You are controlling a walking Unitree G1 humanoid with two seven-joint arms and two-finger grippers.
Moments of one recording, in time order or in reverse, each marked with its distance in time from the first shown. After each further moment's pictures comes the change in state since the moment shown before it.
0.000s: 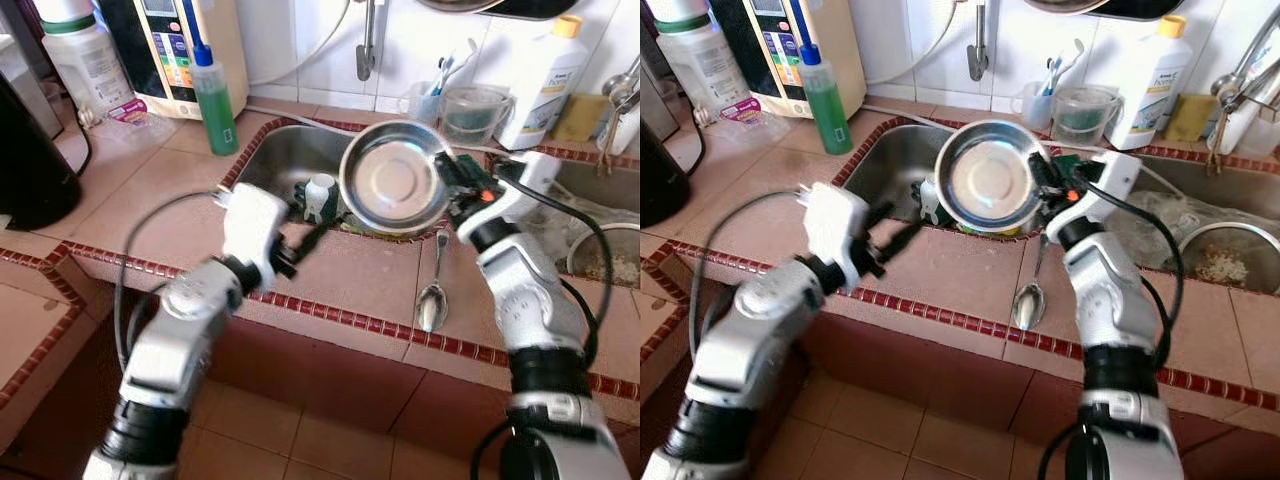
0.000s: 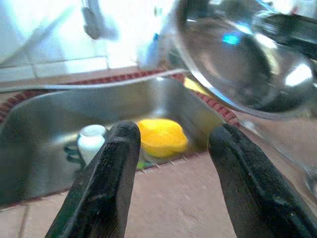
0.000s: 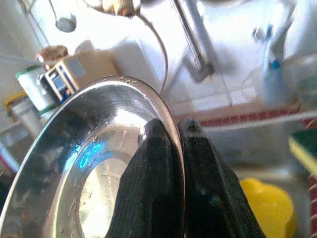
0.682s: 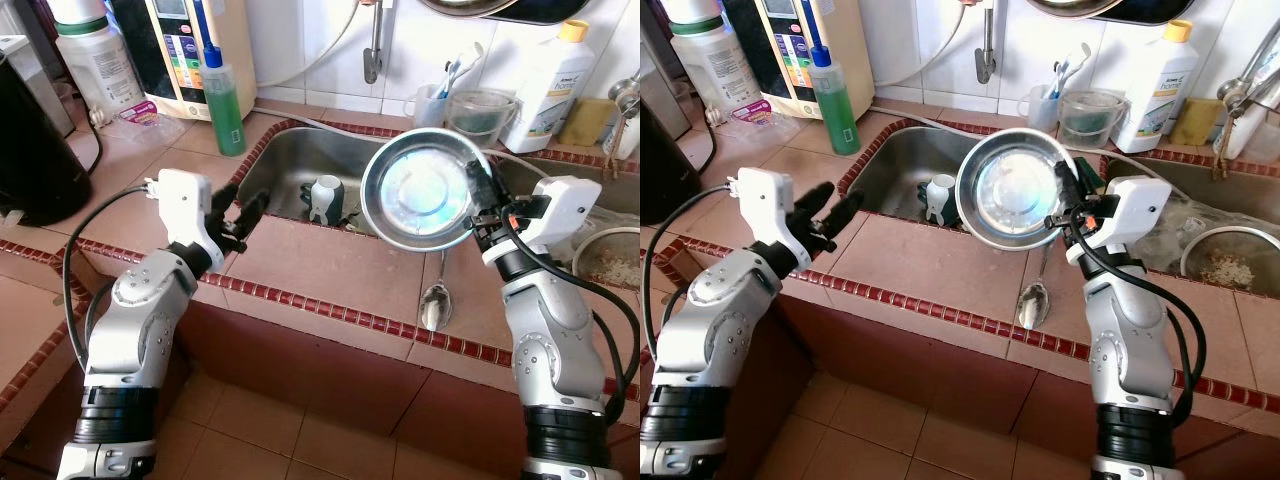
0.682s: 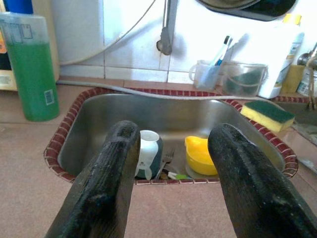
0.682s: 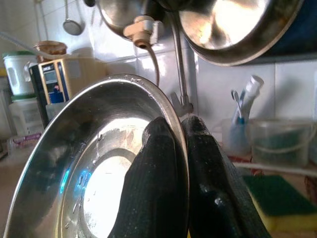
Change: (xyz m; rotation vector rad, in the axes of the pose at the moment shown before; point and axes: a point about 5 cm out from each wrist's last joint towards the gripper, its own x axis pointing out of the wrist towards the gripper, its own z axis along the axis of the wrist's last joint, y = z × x) left arm -0.017 0.050 -0.001 -0.114 -0.063 0.173; right arm -0.040 0.009 0.012 -0.337 -0.109 -0.025
